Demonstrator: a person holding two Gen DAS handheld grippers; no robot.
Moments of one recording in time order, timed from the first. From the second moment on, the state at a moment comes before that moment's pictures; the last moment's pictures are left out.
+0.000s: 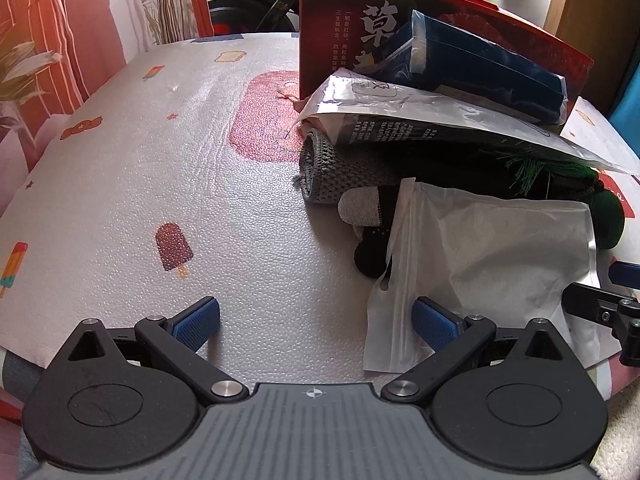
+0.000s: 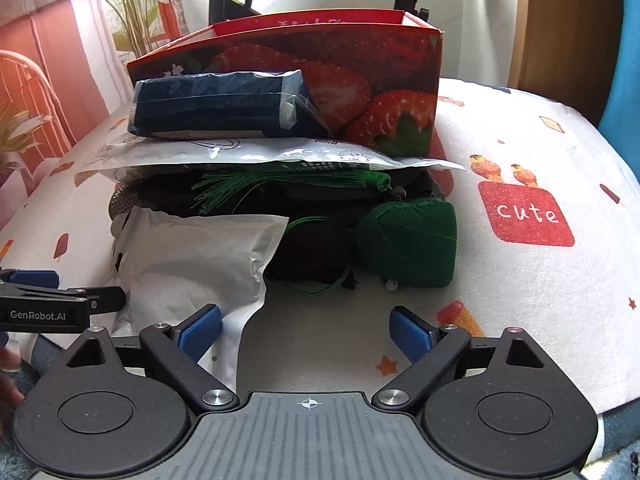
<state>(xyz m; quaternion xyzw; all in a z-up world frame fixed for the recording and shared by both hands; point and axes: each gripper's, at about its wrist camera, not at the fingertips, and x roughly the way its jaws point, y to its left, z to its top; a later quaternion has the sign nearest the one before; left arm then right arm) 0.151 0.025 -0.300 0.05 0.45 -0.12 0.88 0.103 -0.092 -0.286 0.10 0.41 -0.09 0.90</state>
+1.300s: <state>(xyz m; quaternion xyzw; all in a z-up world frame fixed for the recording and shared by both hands) 0.135 0.022 -0.300 -0.03 0.45 -0.28 0.85 0.099 -0.092 -0.283 0.16 0.42 0.00 0.89</state>
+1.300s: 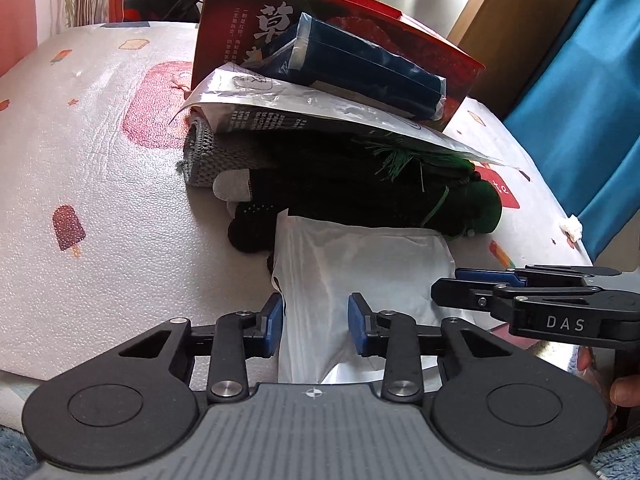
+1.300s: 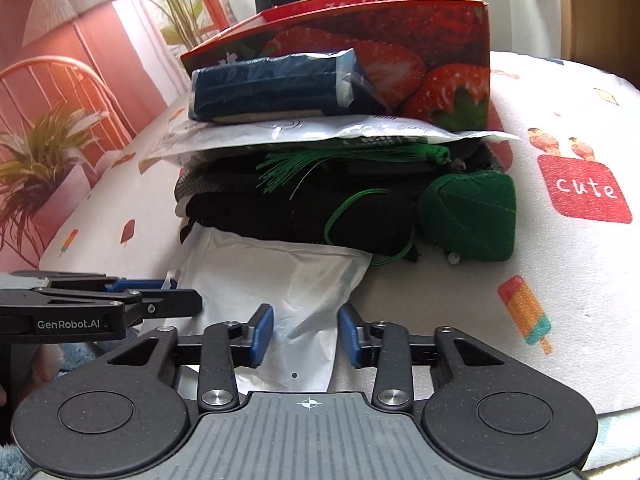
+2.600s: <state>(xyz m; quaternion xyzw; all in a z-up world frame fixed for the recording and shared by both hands) 0.126 0.021 -0.289 -0.02 0.43 -0.29 0.86 0.090 -0.074 -0.264 0.11 0.39 0.04 0.91</state>
